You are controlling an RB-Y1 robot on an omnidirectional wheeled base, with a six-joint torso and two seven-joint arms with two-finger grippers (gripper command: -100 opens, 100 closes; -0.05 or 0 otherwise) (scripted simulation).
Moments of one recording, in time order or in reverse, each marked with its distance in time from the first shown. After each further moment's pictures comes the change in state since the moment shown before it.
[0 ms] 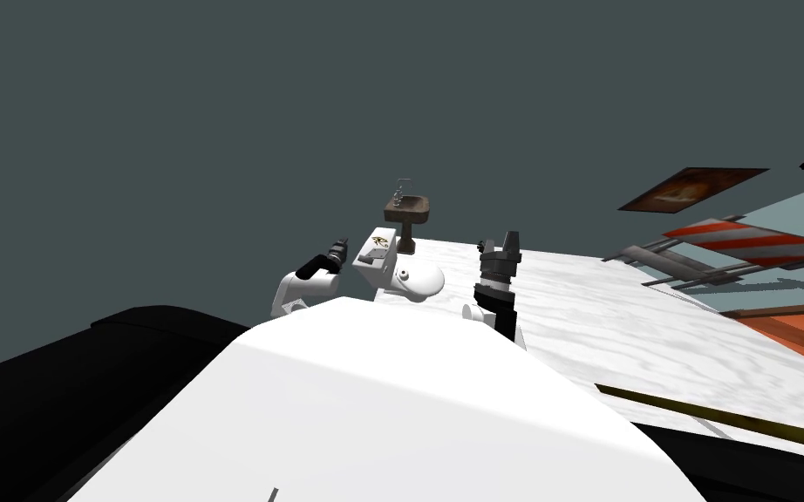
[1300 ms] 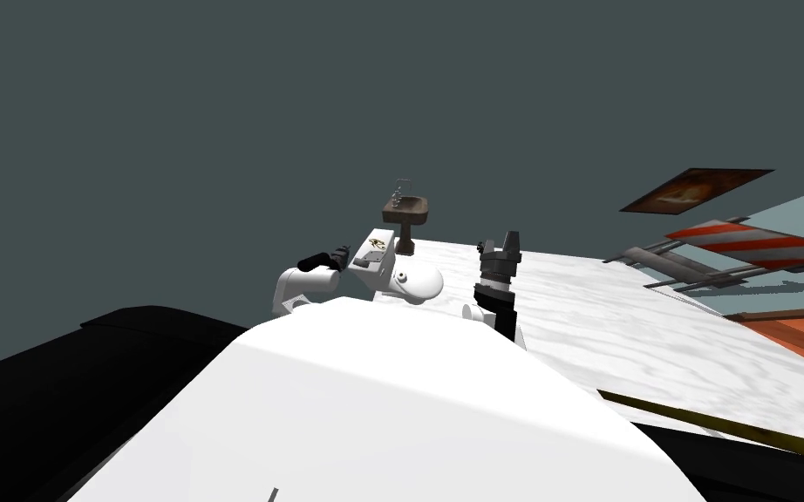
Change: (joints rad) left arm -0.060 -0.029 0.008 -0.040 0.006 0.332 -0.064; right arm 0.000 0.000 0.000 0.000 0.000 0.000 0.000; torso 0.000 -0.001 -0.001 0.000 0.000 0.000
